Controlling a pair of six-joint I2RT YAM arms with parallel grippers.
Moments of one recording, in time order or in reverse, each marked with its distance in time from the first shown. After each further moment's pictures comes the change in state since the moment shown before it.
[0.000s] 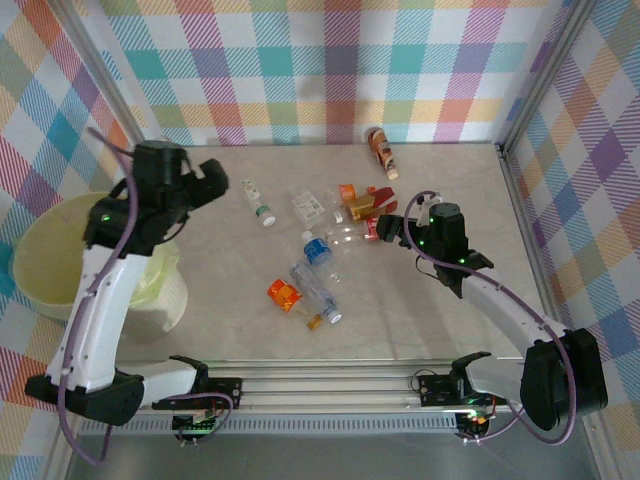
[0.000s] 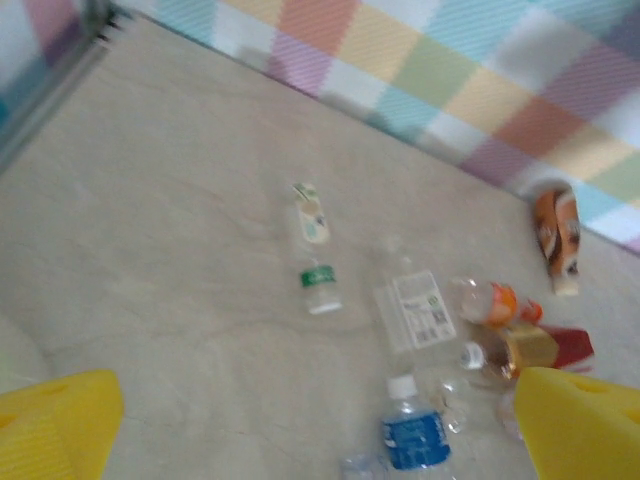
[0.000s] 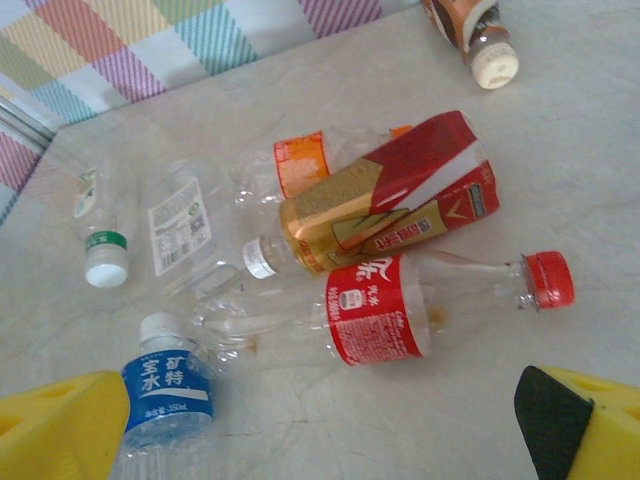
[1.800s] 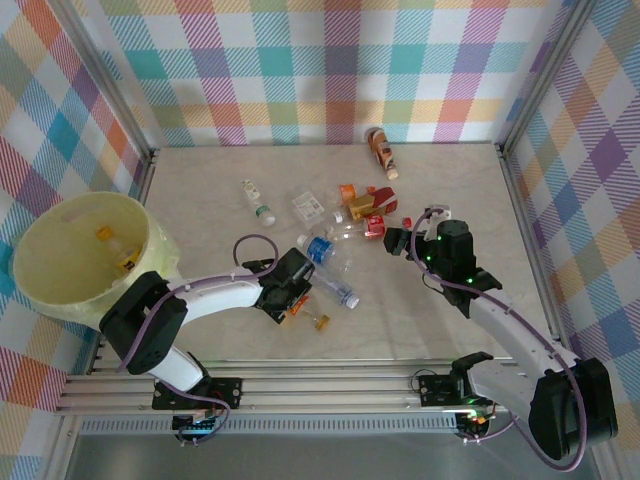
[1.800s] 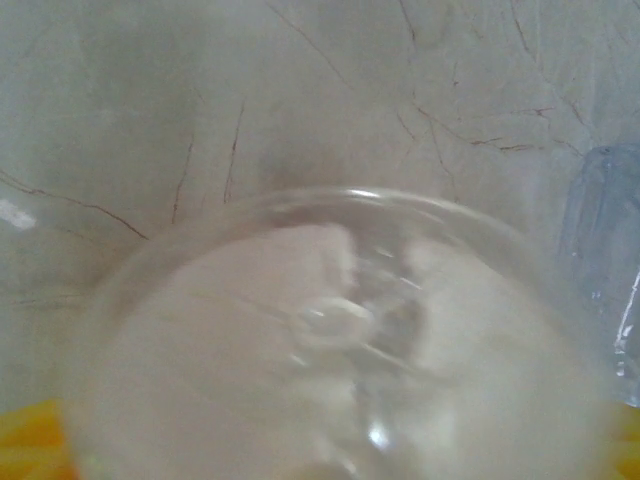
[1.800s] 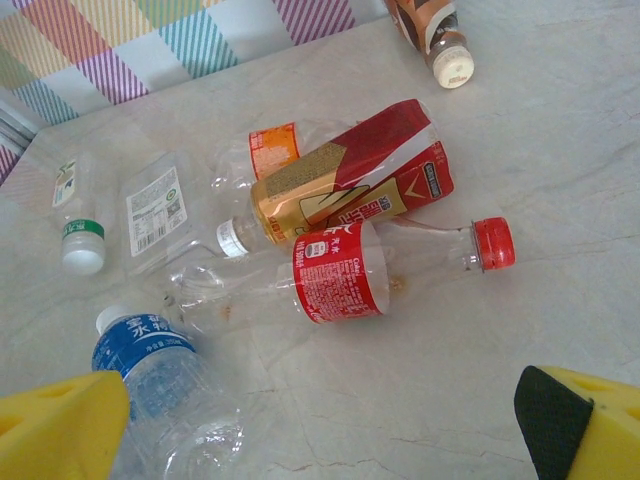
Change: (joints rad) left arm -0.448 0.310 -0.850 0.592 0.195 -0.964; right arm 0.000 -0.154 -0.130 0.011 0.042 -0.027
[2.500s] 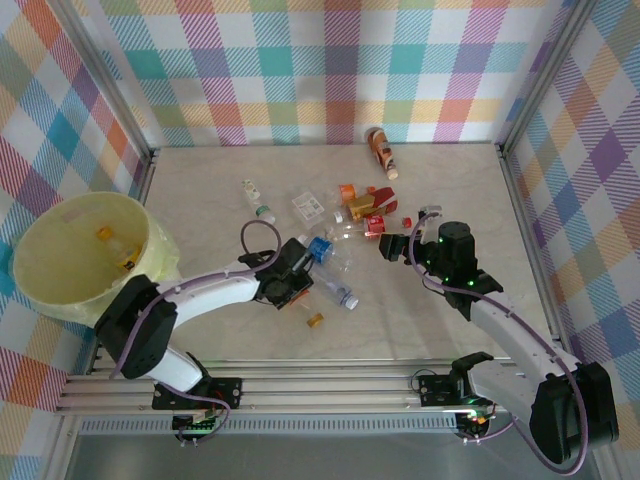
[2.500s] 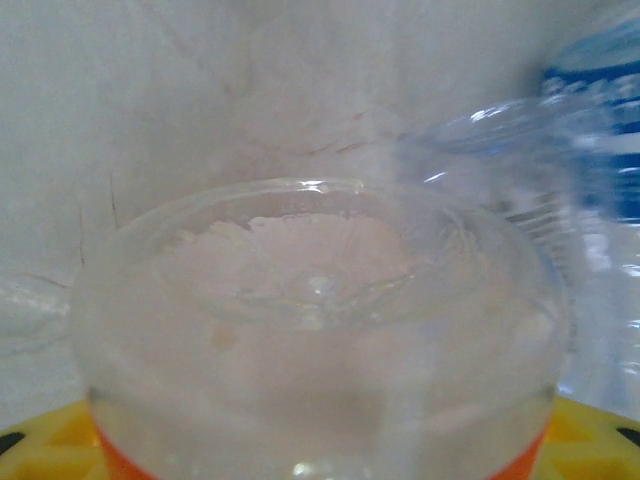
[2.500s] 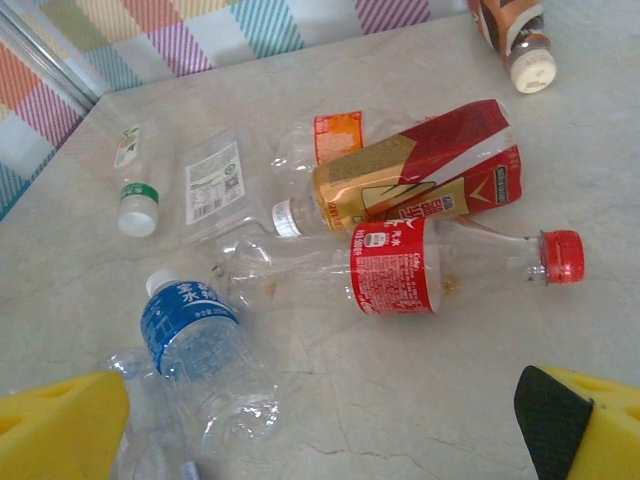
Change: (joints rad) left arm 0.029 -0.055 0.082 -0.052 -0.031 0.275; right arm 0.000 -0.021 -0.016 0.026 -0.127 -0.084
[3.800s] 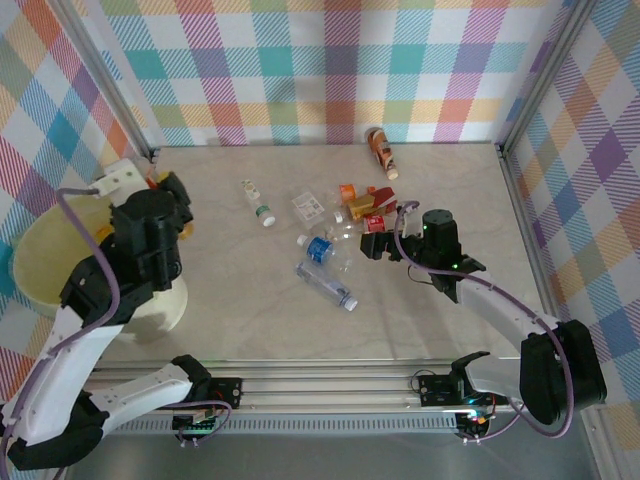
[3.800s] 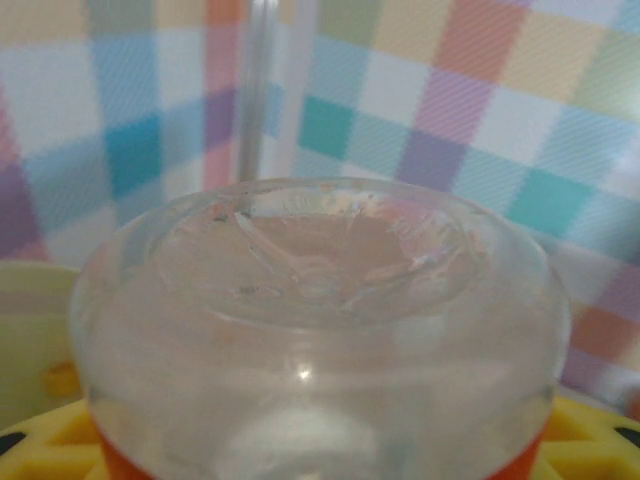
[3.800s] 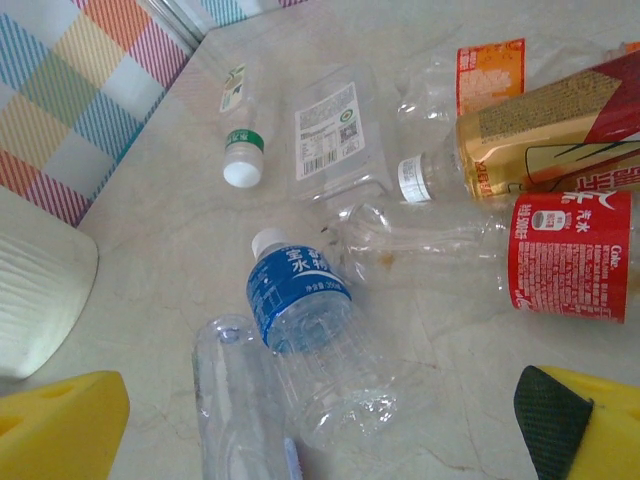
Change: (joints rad) left arm 0.121 -0.562 0.611 -0.315 -0.937 0.878; right arm 0.039 0.206 0.083 0.080 -0.222 0.056
